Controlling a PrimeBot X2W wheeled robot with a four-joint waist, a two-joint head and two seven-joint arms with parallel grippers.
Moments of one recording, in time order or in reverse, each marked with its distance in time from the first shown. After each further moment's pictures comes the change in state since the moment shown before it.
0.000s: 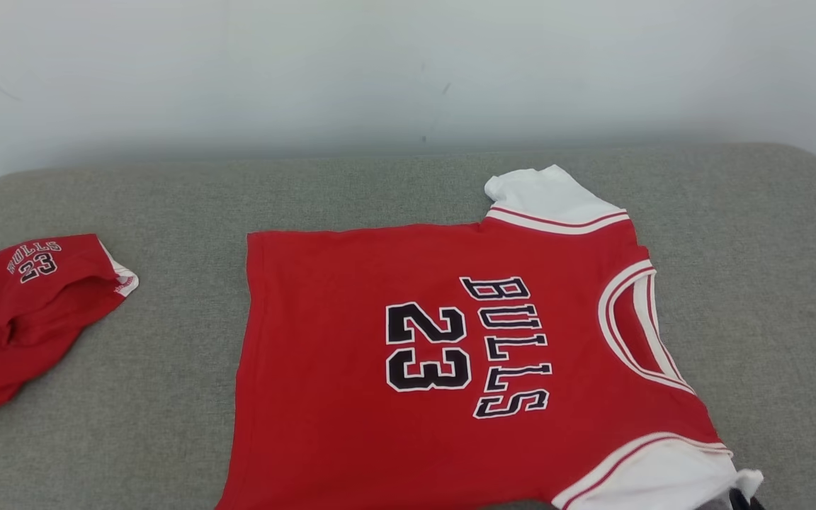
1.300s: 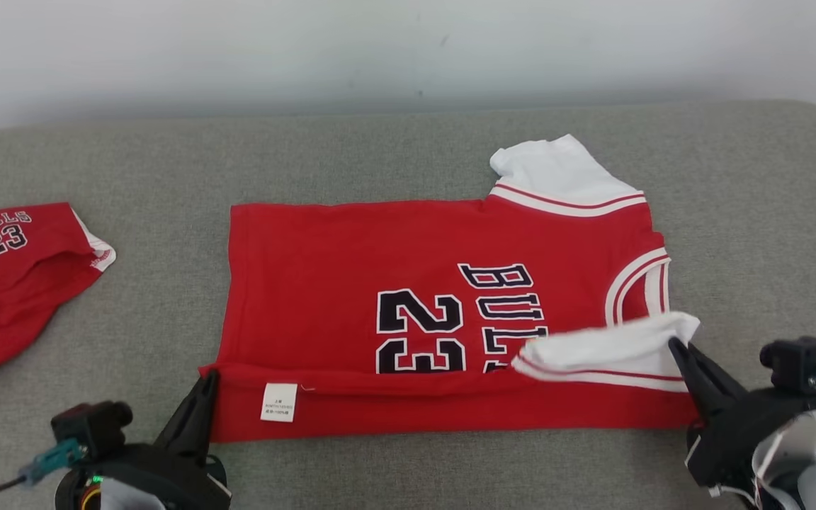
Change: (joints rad) left arm -0.392 0.026 -0.002 0.205 0.187 -0.088 0.101; right arm -0.503 -0.117 0.175 0.294 0.201 0.000 0.151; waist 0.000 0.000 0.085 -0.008
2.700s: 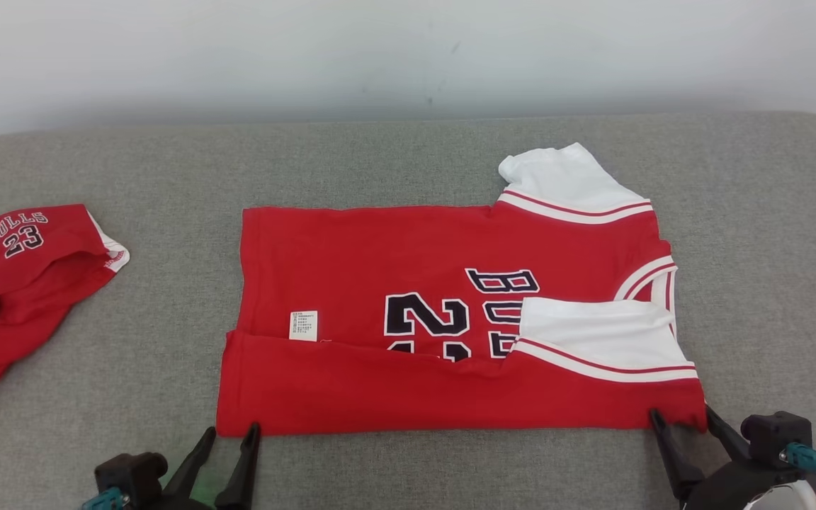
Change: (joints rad) left arm 0.002 -0.064 -0.069 0.216 0.074 -0.052 -0.090; right arm 0.019 0.043 0.035 0.280 -0.123 0.000 -0.226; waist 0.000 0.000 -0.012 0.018
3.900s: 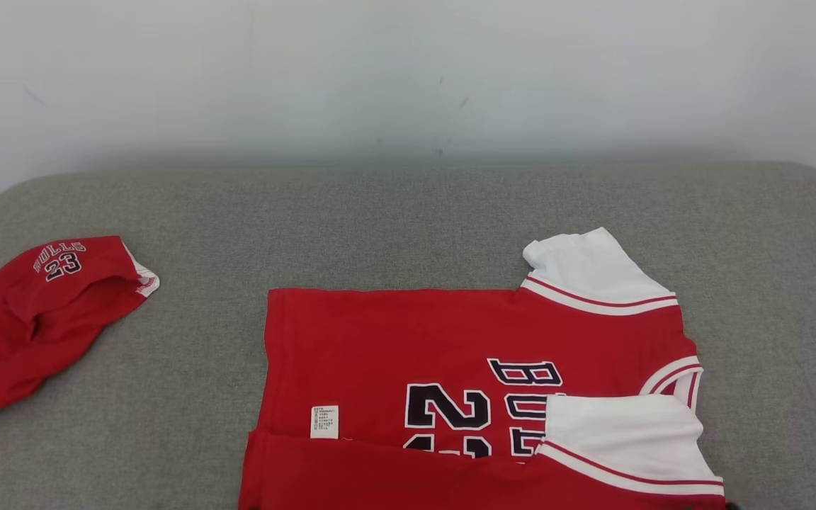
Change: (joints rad) left arm 0.227 0.012 0.014 -0.145 -0.055 0.044 0.040; right arm 0.357 0.048 -0.136 -0.291 -0.026 0.002 0.143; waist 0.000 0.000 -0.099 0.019
